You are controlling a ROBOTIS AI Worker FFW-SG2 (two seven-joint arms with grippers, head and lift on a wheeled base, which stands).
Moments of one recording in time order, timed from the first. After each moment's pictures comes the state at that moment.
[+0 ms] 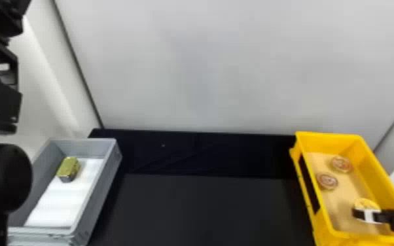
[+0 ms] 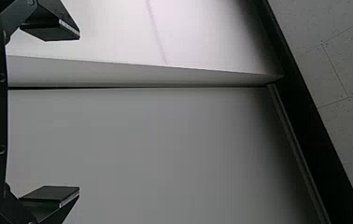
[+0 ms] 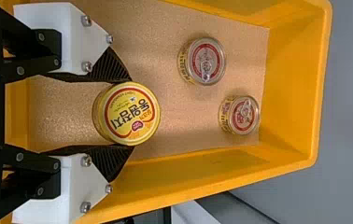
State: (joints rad) left arm -0.16 0.20 0.13 -2.29 -0.05 0.21 0.19; right arm -0.20 -0.29 -0.33 -1.24 0.26 0.85 0.43
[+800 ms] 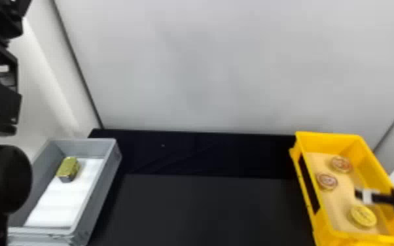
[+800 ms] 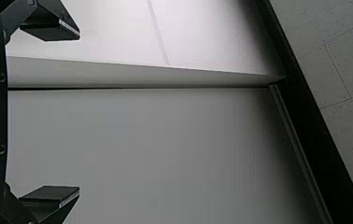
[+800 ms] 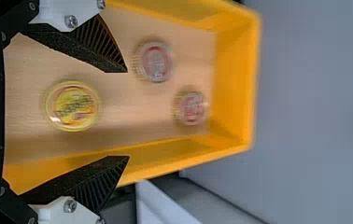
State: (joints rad) left arm -0.16 0.19 0.14 -2.29 -0.05 0.21 0.19; right arm -0.15 -0.29 -0.33 -1.49 0.17 0.86 0.36
